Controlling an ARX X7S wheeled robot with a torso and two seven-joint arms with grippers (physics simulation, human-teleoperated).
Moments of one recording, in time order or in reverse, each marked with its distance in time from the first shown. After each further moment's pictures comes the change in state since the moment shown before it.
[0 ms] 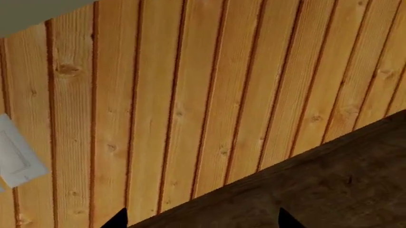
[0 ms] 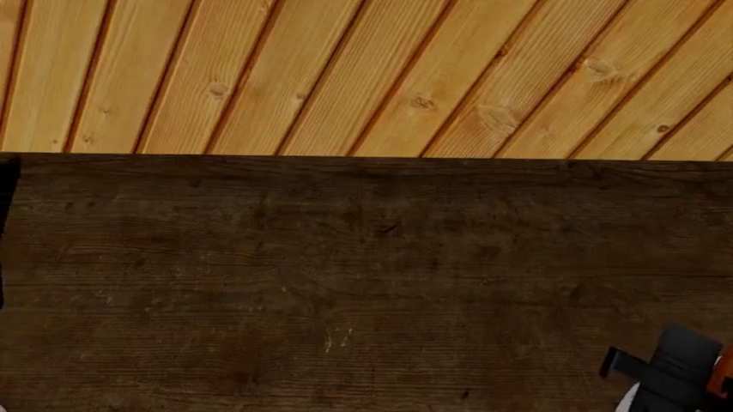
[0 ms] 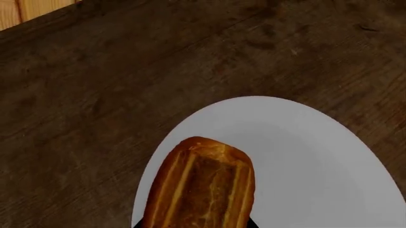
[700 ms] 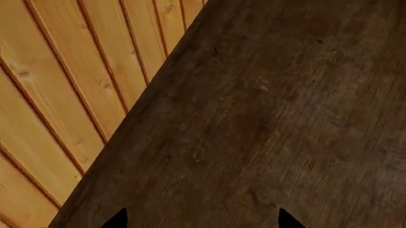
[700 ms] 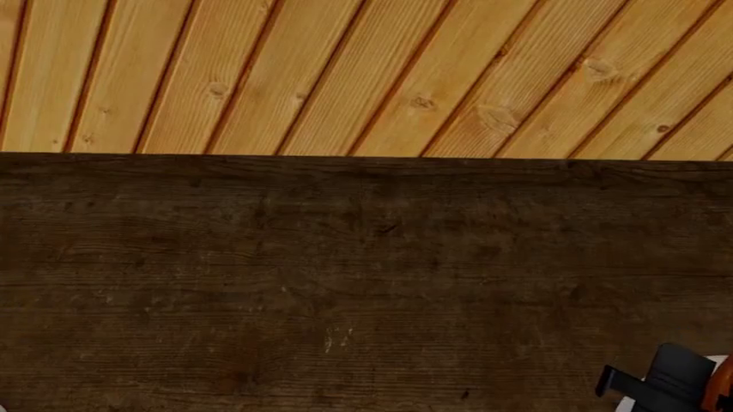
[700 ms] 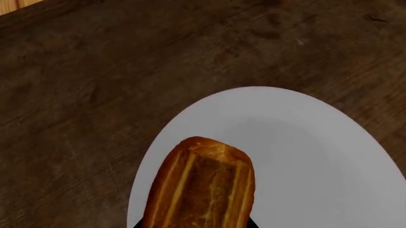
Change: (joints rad) left arm -0.758 -0.258 0.681 -0.101 0.305 -0.206 1.210; right arm -0.042 0.015 -0.003 -0.012 -0.025 -0.004 -0.030
